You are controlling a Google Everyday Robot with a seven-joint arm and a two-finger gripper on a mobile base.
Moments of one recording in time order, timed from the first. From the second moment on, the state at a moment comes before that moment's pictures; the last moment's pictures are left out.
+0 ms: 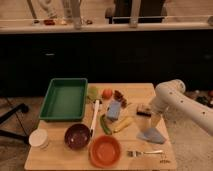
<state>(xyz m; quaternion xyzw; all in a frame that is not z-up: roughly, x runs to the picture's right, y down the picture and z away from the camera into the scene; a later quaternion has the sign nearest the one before) 0.286 0.158 0.846 -0.30 -0.02 0.07 0.95</state>
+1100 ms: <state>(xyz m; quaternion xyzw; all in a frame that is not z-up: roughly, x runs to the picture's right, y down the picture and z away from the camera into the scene) 0.304 0.141 0.876 -0.28 -0.04 0.12 0.95</state>
